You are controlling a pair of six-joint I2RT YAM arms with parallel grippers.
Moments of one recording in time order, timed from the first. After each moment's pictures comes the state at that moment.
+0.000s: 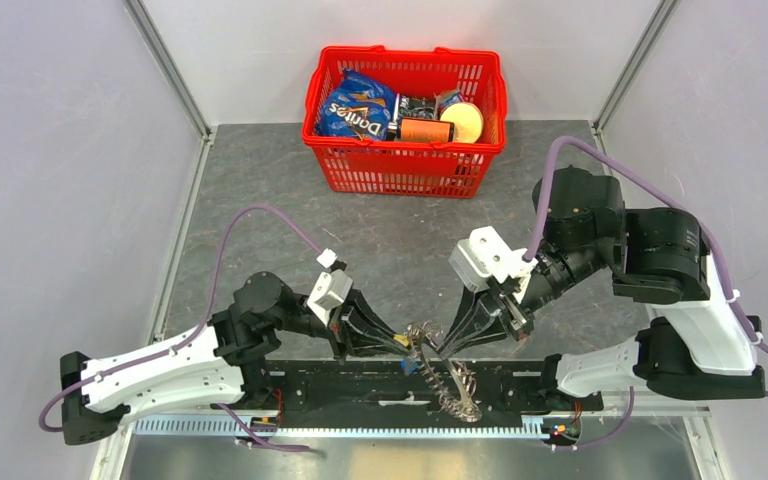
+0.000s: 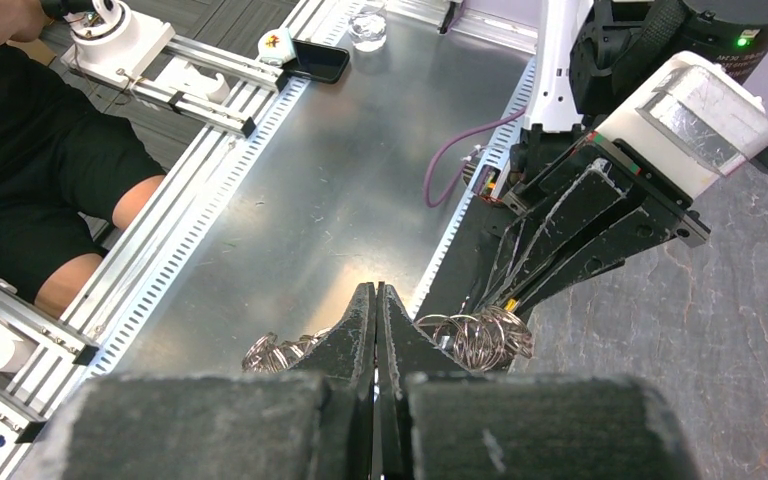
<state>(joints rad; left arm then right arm) -1.16 0.73 0.65 0.30 0.63 -0.34 1.22 1.29 2.11 -1.24 -0.80 -0.25</state>
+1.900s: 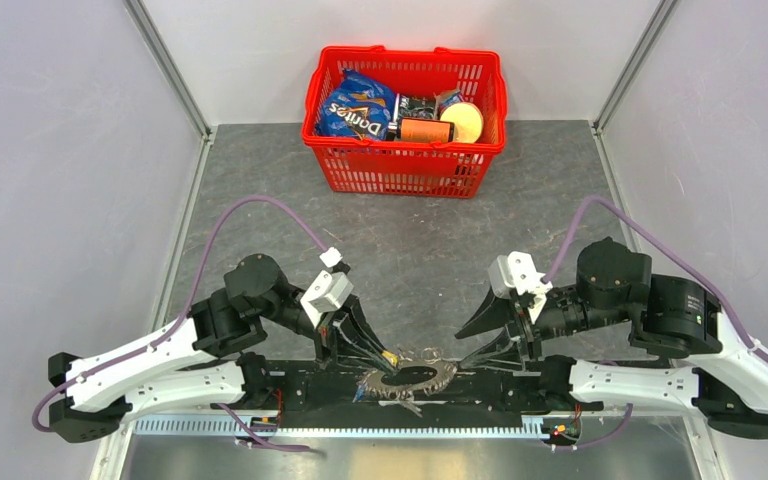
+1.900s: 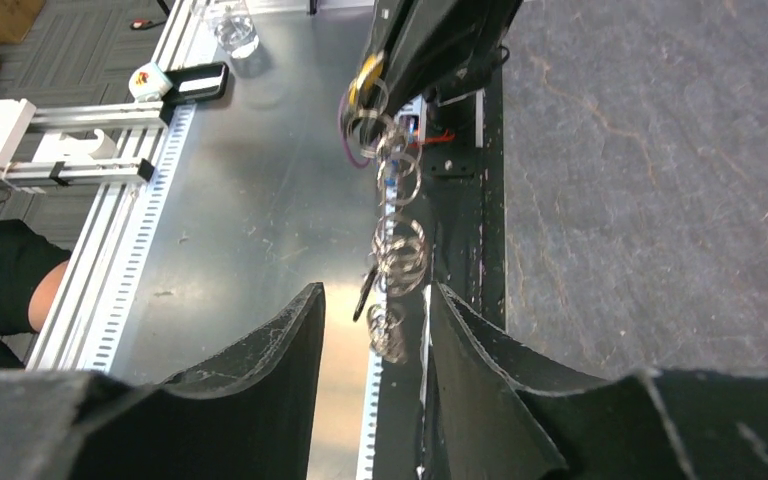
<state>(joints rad) -1.16 0.76 0.88 -0.02 0.82 -0.30 1.22 0.78 1.34 -0.86 -0.47 0.02</state>
